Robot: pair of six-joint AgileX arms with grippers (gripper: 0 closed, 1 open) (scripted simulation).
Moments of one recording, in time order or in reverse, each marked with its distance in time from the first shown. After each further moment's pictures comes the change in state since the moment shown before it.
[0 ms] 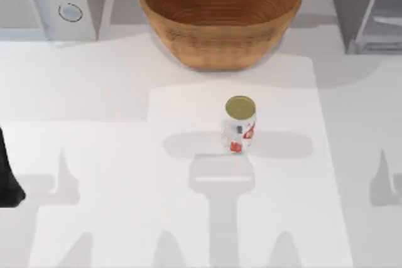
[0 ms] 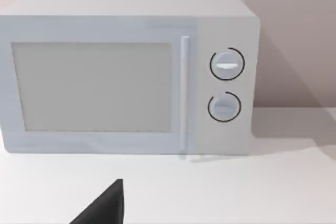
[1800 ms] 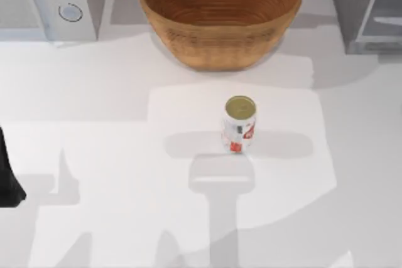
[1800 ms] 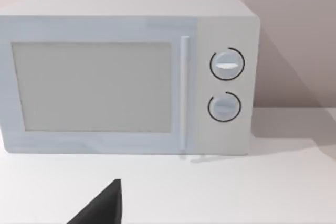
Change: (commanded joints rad) left arm 0.000 0.000 0.000 0.000 0.000 0.000; right arm -0.227 2.195 1.022 1.170 -0.191 -0.002
